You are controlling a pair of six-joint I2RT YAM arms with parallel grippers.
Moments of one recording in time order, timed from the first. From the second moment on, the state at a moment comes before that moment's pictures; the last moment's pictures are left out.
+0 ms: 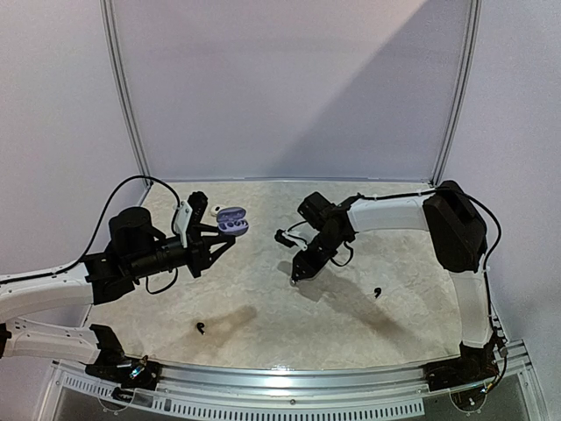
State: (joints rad) left arm -0.78 0.97 0.52 0.27 0.16 -0.04; right arm 0.79 2.19 1.59 -0.61 -0.36 -0.08
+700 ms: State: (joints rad) left arm -0.78 0.97 0.52 0.27 0.17 -0.01; right arm 0.81 2.12 1.50 -0.65 -0.37 -0.07
